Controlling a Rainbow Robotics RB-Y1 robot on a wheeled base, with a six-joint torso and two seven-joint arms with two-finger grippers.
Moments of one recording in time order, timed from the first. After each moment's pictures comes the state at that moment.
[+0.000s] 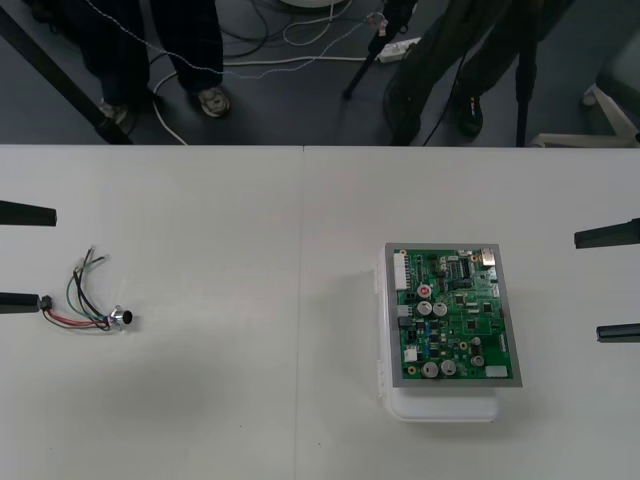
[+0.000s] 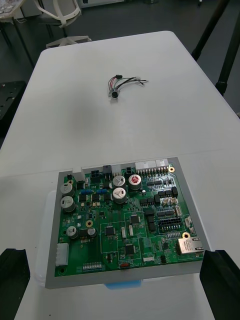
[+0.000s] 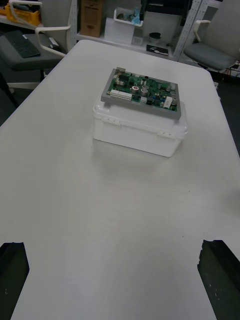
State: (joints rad) right arm 0.01 -0.95 -0.30 -1.78 1.09 -1.56 -0.14; left arm -0.02 1.05 0.26 -1.61 -0.97 -1.53 0.10
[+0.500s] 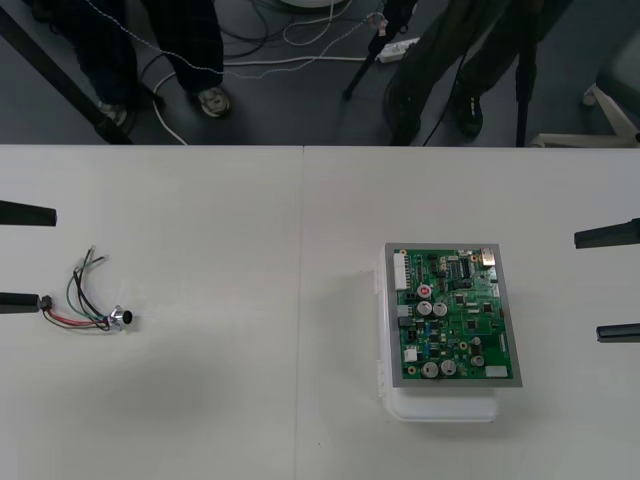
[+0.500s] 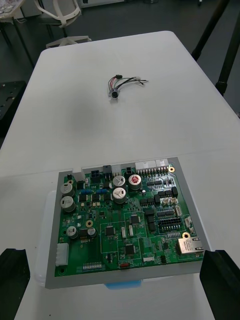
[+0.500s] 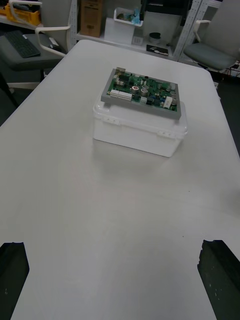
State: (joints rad) right arm 0.01 -0.95 -0.30 -1.78 1.09 -1.56 -0.14; left arm -0.02 1.05 0.26 -1.61 -0.97 -1.53 0.10
